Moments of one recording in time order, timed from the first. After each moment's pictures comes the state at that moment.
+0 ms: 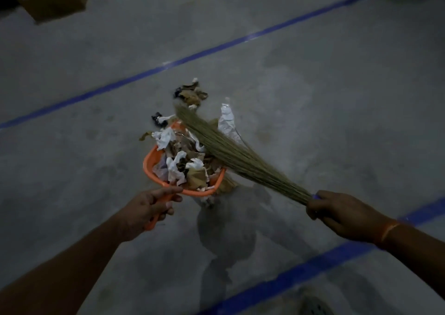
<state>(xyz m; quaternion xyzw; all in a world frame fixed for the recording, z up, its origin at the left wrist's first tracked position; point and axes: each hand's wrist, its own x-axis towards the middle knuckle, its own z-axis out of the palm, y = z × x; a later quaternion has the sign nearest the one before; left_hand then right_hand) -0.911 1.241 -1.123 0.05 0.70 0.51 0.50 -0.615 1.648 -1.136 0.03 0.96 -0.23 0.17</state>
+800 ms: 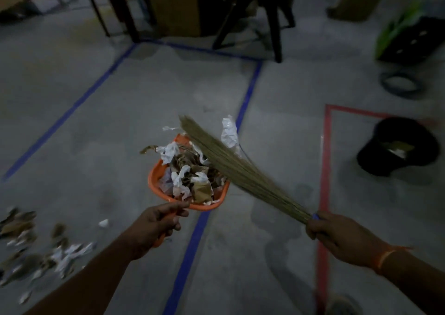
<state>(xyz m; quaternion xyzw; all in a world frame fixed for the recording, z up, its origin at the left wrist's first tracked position) -0.567 1.571 -0.910 0.37 0.61 0.25 0.65 -0.092 1.594 -0.900 0.47 0.84 -0.25 0.07</state>
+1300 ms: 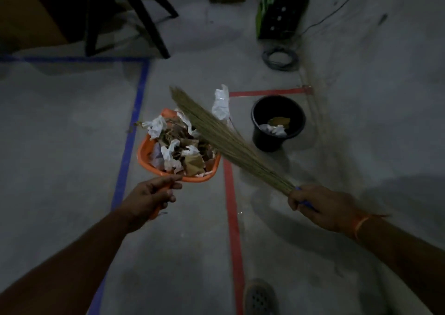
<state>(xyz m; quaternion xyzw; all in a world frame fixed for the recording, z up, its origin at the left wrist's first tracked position) -0.185 1.738 -0.926 0.46 0.52 0.18 0.69 0.240 1.602 -0.897 0.63 0.73 -0.27 -0.02</state>
